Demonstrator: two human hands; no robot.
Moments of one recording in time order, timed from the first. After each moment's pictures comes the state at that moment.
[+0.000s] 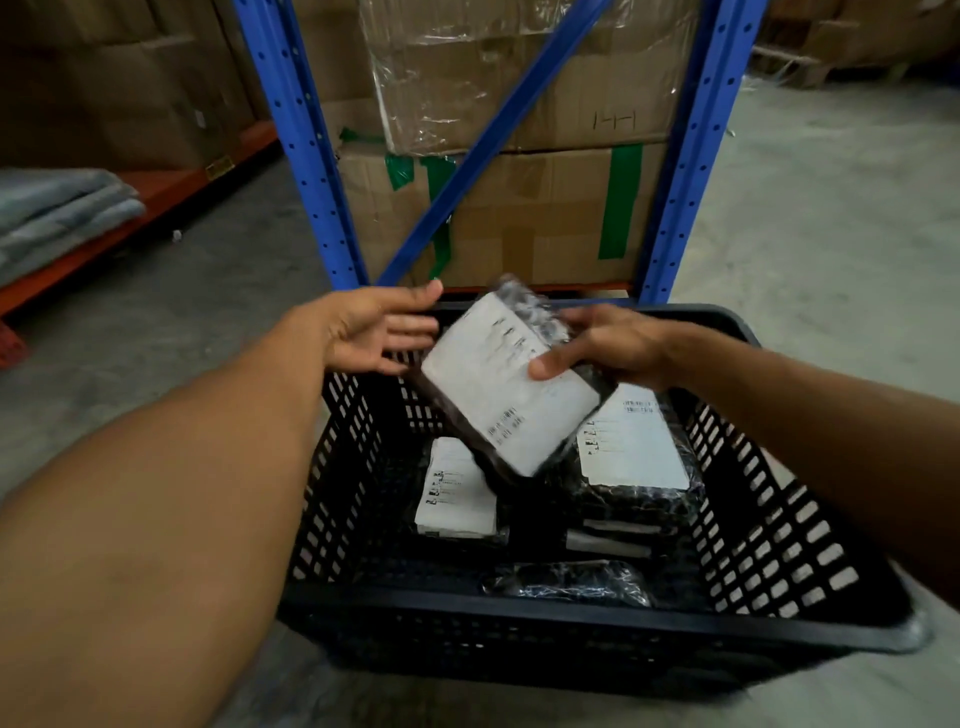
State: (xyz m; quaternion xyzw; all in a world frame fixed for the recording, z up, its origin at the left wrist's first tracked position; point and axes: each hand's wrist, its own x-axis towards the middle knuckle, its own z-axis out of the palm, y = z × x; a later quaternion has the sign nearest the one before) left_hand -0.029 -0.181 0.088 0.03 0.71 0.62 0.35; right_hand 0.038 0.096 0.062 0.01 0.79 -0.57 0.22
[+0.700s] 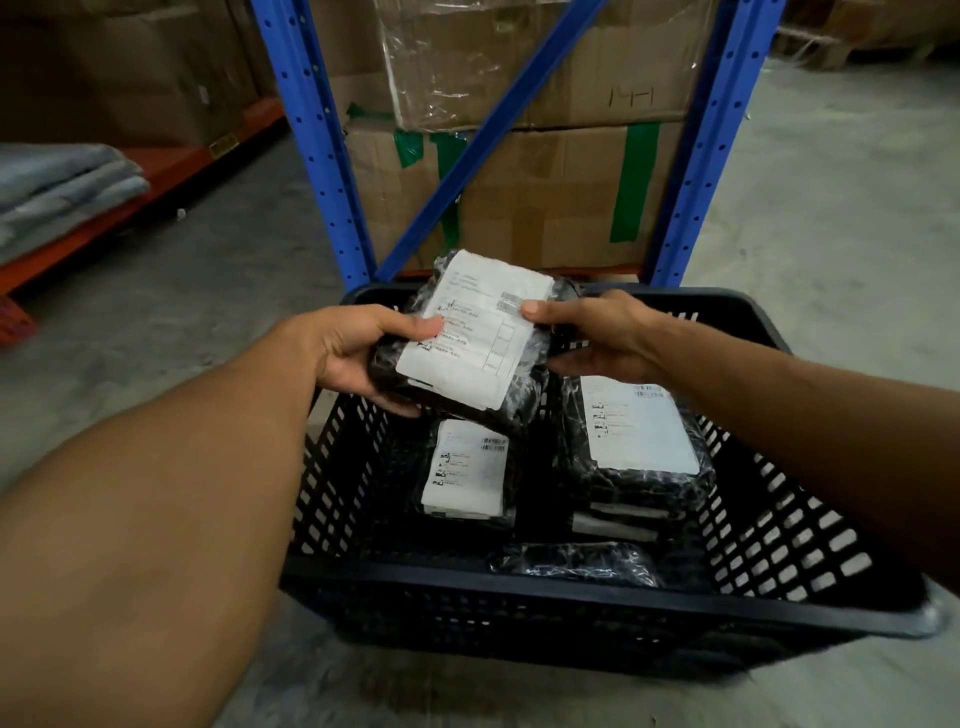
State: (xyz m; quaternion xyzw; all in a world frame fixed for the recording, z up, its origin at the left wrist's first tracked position) left_hand -0.014 -0.204 0.064 -0.01 0.68 0.58 0.45; right_hand 0.040 0.069 0.060 0.16 0.69 -0.69 0.14
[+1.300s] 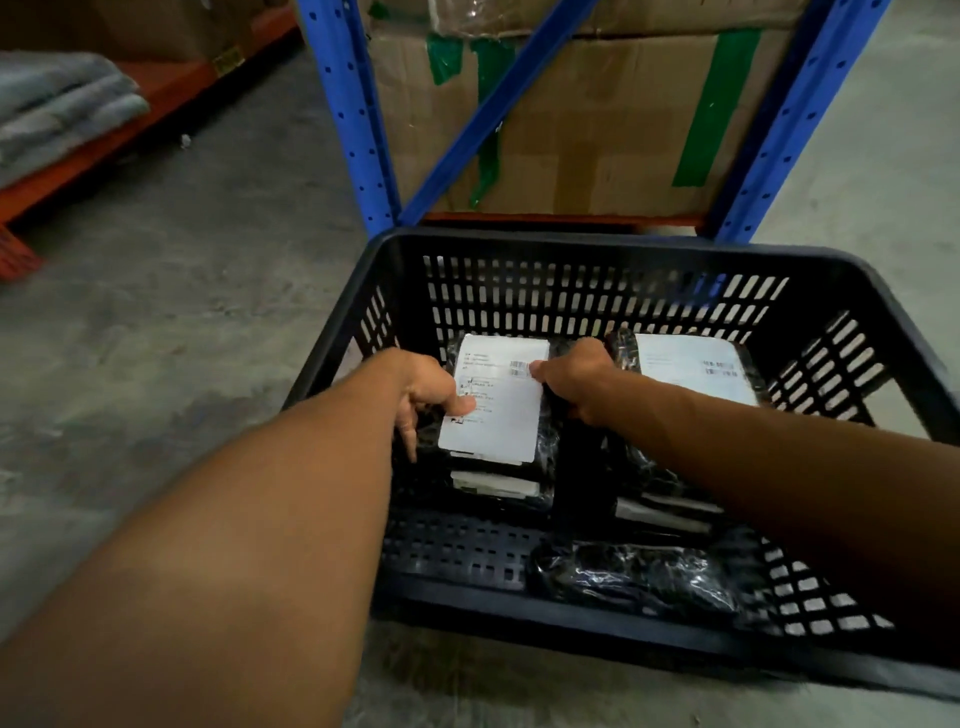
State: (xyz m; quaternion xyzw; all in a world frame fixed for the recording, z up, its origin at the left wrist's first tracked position) left_hand -0.013 -0.183 -0.026 -0.15 0.78 0.36 0.48; right_hand 0.012 -0.008 -0.047 0.28 0.79 -0.53 0.15
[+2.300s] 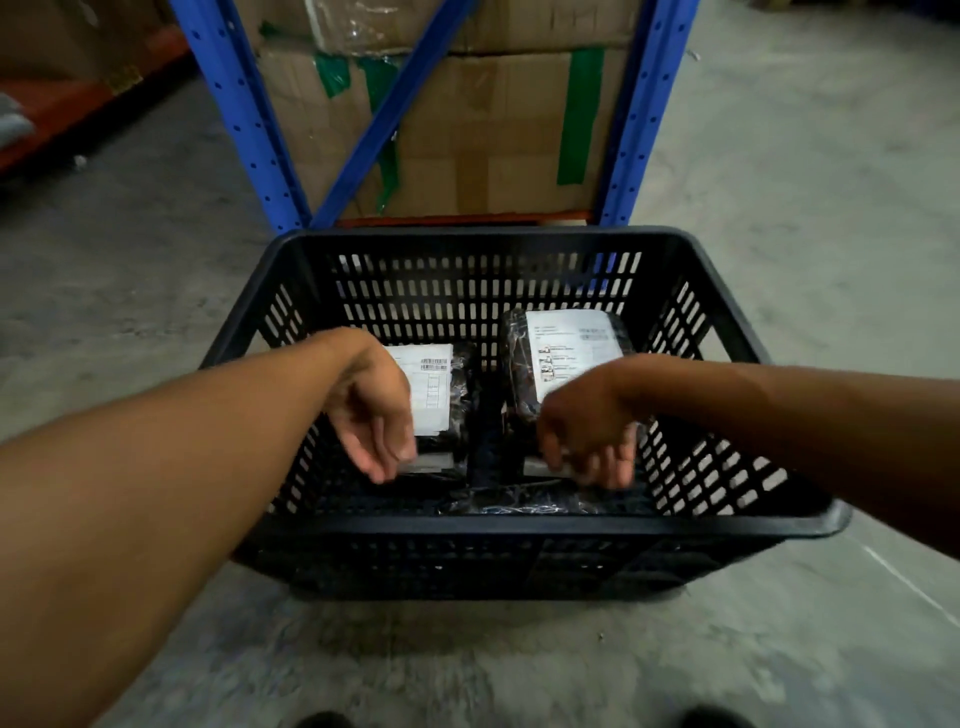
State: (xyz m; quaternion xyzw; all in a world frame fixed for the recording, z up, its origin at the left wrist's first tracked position) left_hand 0.025 -0.139 0.006 0.02 0.79 0.08 0.61; right_hand 0.119 0.076 0.010 -0.02 0.85 -0.15 0.51
